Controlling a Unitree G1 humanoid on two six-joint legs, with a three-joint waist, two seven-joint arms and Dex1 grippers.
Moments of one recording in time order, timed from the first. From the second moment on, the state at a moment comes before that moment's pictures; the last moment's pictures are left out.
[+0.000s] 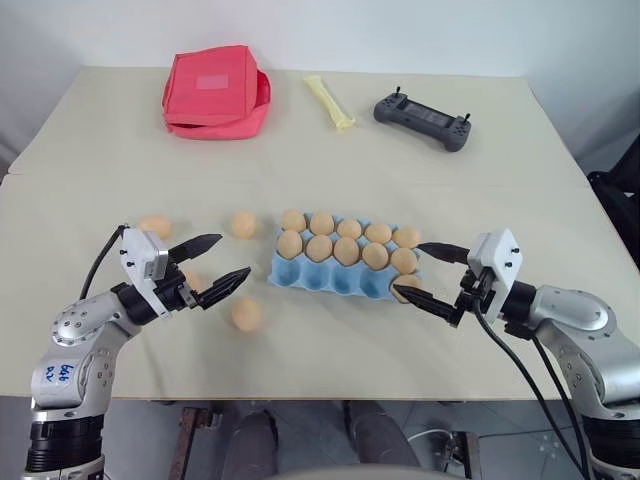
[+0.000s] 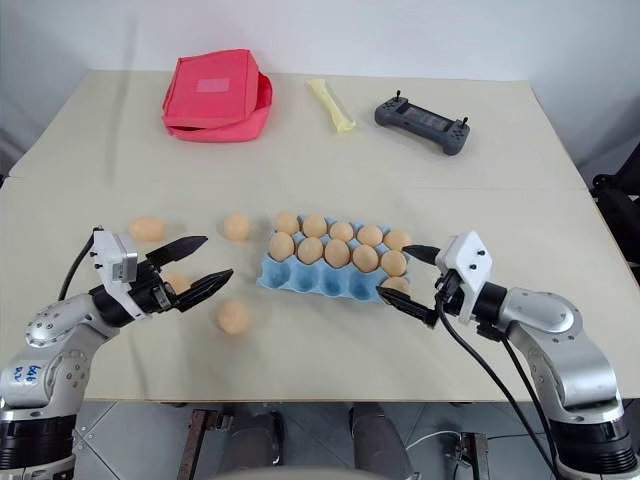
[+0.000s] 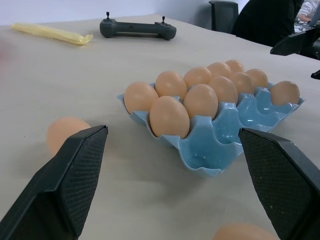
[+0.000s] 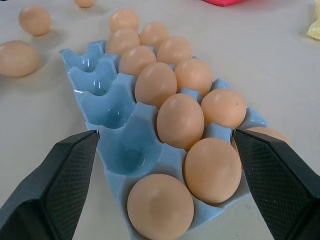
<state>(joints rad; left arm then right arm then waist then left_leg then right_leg) -0.08 0.58 0.28 -0.22 -0.55 0.33 -0.83 -0.11 -0.68 -0.12 -0.39 0.47 0.45 0.85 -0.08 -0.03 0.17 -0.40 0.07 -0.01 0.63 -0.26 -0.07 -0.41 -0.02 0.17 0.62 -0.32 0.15</state>
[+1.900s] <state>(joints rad) 0.03 0.61 0.08 -0.45 -0.45 0.65 -0.52 -0.24 -0.74 -0.08 -0.30 0.53 0.43 1.07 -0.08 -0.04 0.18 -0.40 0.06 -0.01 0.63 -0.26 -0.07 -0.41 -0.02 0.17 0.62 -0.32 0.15</state>
